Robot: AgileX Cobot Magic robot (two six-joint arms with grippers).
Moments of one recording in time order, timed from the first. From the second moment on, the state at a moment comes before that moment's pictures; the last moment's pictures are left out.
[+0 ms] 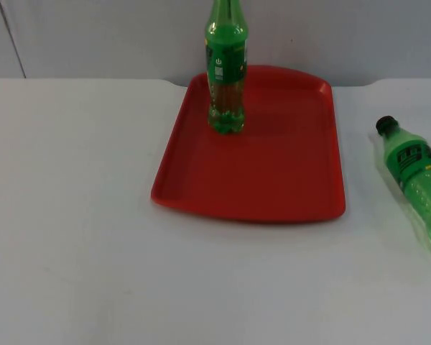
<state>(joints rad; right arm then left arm) 0.12 0.00 -0.52 -0.07 1.08 0.05 -0.09 0.00 -0.55 -0.06 0.97 0.05</state>
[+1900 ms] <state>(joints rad) 0.12 0.00 -0.52 -0.07 1.08 0.05 -0.09 0.00 -0.50 -0.07 1.08 0.08</state>
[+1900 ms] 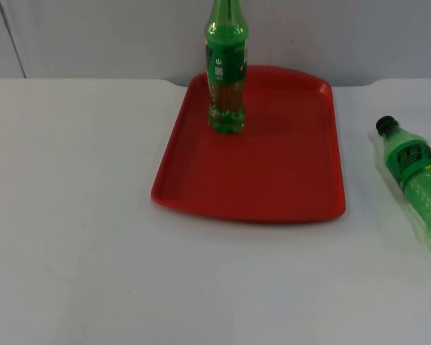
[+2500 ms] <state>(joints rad) 0.12 0.00 -0.52 -0.07 1.08 0.05 -0.06 0.00 -0.50 -0.06 1.08 0.08</state>
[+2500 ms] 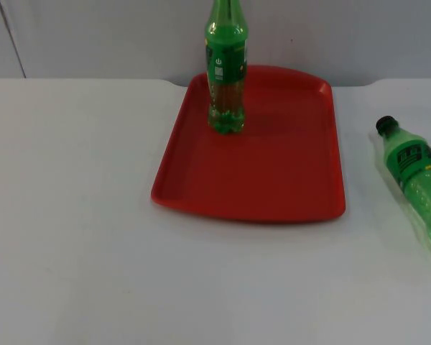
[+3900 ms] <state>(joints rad) 0.12 0.26 -0.66 -0.06 0.95 0.08 -0.01 0.00 -0.50 -0.06 1.08 0.08</state>
